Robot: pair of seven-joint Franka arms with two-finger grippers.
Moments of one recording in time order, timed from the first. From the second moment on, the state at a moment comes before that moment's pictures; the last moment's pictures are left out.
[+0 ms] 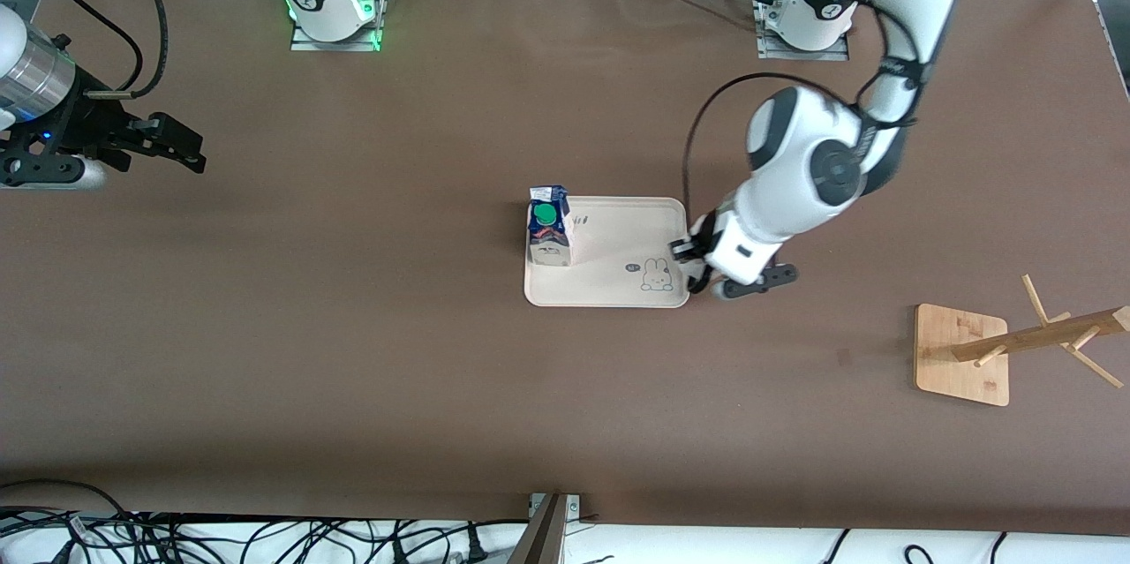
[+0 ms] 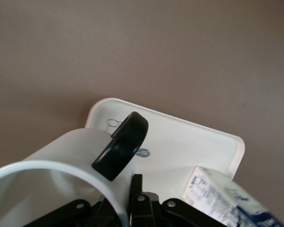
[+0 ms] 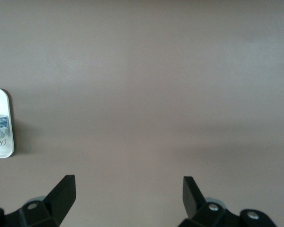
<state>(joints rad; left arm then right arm) -0.39 0.49 -0.06 -1.72 -0.34 2.27 -0.64 0.13 0.05 -0.06 -1.61 0.01 1.65 0.09</state>
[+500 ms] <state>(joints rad) -0.39 0.61 -0.04 -1.64 -0.34 2.27 -0.82 0.13 0.05 -0.06 -1.61 0.01 1.65 0.09</state>
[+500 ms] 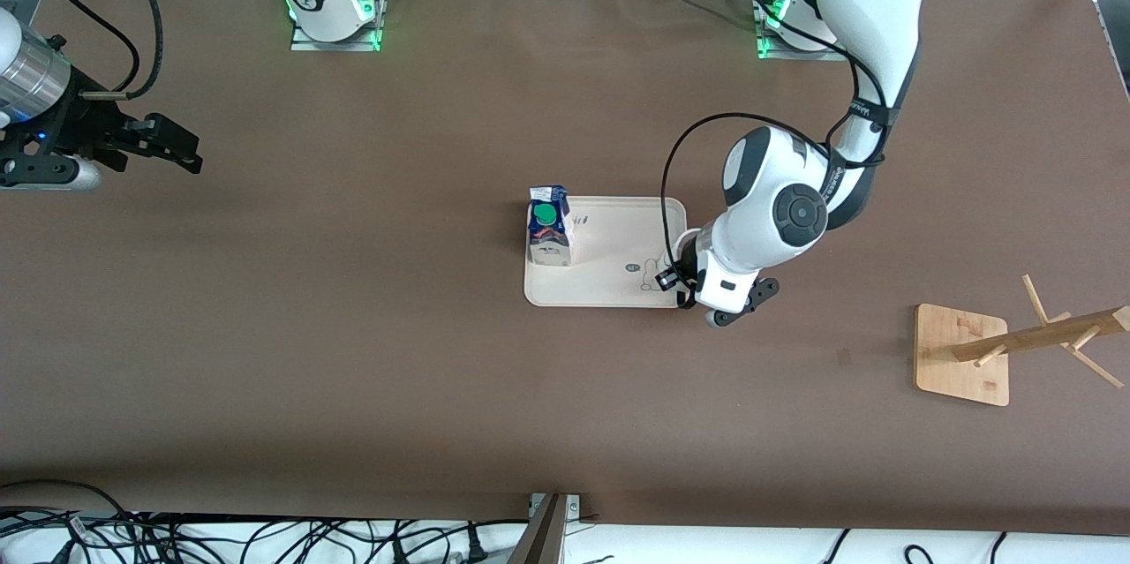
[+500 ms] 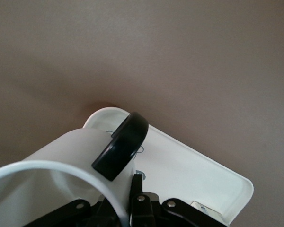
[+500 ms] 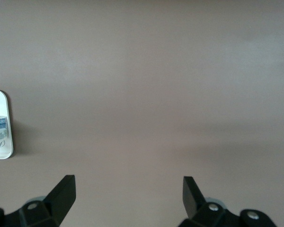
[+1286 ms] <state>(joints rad) -0.51 0.64 -0.05 -1.63 -0.34 2.27 -0.93 0.12 0.06 -0.06 -1.61 0.01 1.65 0.09</state>
